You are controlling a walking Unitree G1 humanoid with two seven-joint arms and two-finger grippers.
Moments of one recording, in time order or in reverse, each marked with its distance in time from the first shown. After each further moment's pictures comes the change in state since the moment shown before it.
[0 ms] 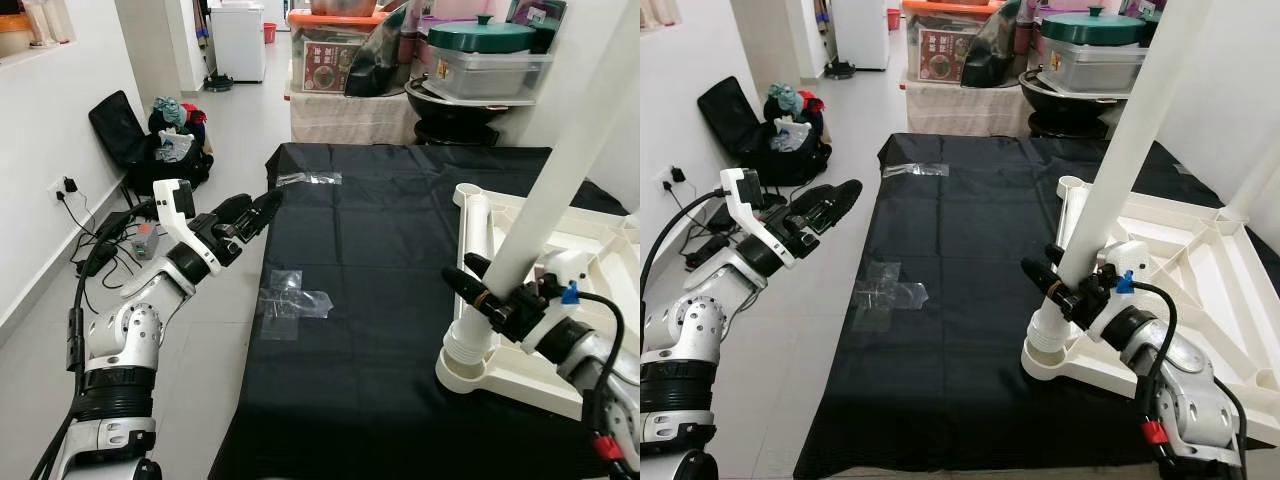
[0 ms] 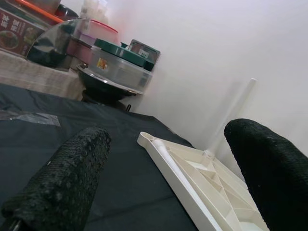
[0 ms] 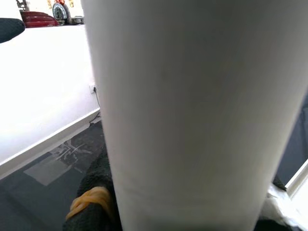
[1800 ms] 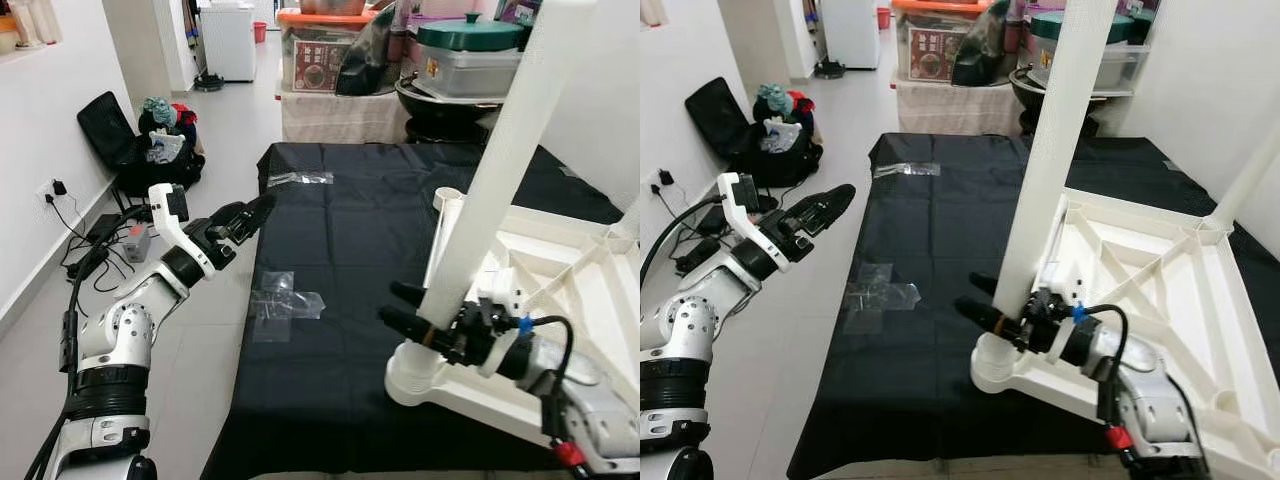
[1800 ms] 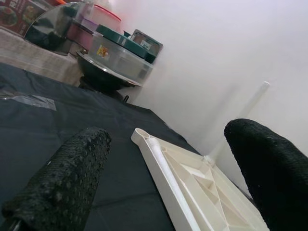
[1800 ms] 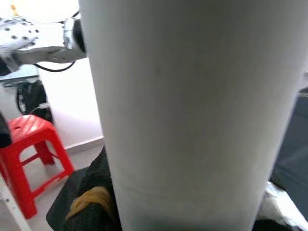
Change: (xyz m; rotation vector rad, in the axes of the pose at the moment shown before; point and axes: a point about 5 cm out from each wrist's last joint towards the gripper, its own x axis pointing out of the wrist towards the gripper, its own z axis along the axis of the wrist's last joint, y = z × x) left arm -0.006 0.010 -0.001 -0.087 0.020 0.035; right arm 0.023 0.057 -0.013 0.008 -0.030 0.513
